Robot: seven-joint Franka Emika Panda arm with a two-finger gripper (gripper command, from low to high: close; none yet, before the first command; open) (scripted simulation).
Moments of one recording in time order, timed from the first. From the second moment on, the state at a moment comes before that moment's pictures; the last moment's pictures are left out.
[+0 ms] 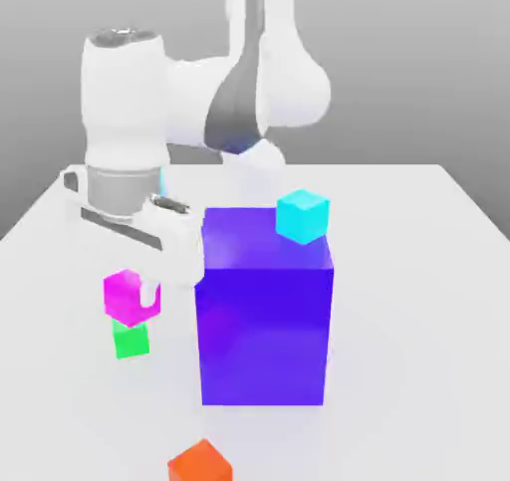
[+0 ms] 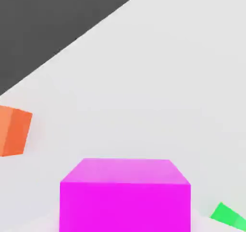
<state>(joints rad) -0.31 -0.27 -0.24 -2.84 -0.12 2.68 1.08</state>
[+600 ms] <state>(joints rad) -0.33 0.00 -0.30 -2.96 0.03 2.96 1.03</state>
